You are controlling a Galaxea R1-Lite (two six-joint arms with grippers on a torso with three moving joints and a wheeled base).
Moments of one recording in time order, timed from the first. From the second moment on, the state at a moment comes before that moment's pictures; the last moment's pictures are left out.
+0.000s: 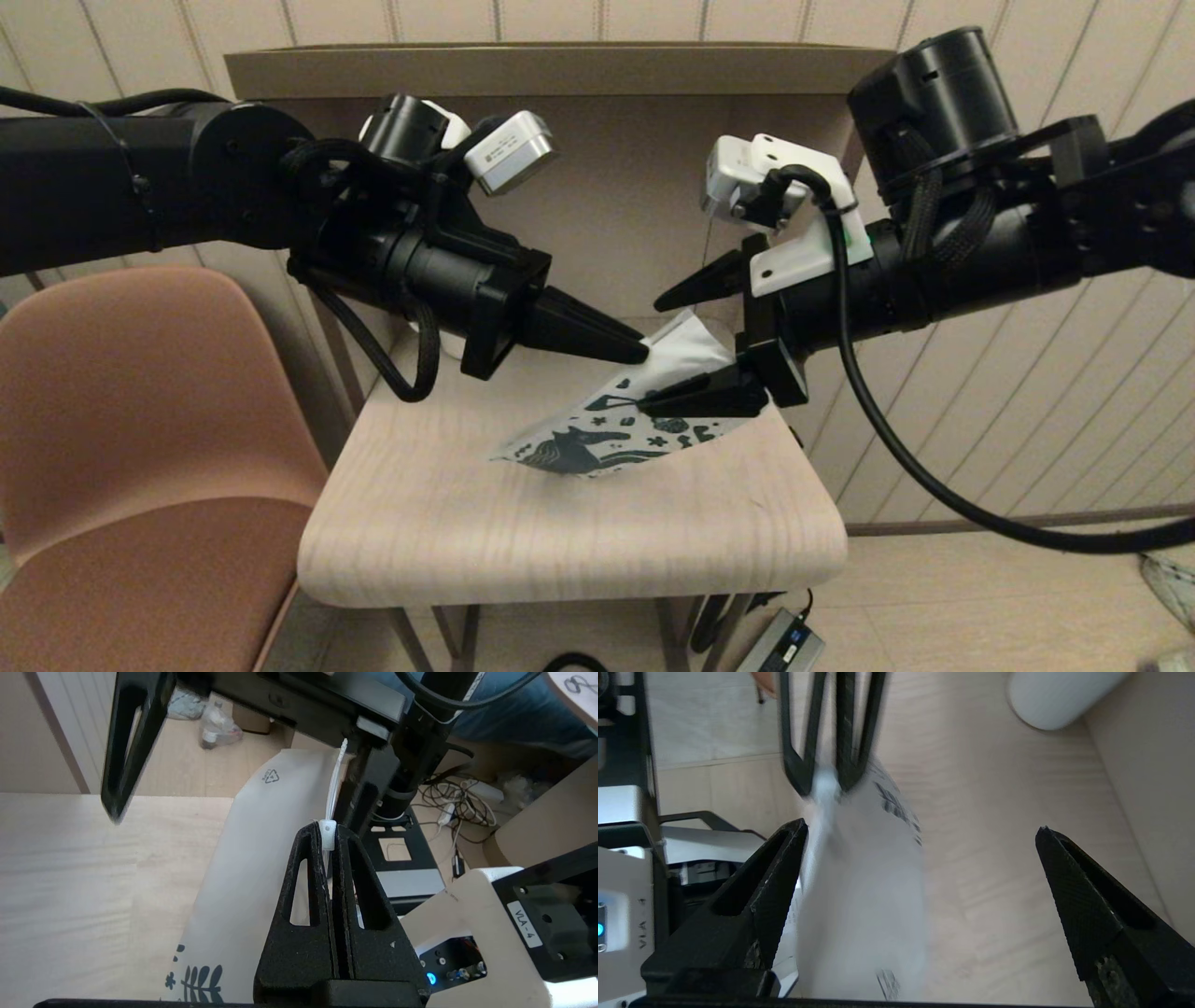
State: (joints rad) left arm -0.53 1.97 -1.89 0.63 -1.18 0.56; right arm 0.55 1.73 -1.65 0.45 0.52 -0.62
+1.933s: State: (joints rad) left arm -0.52 2.00 -1.89 0.62 -1.18 0.57; right arm 0.57 1.71 -1.77 0.60 0.49 -0.64
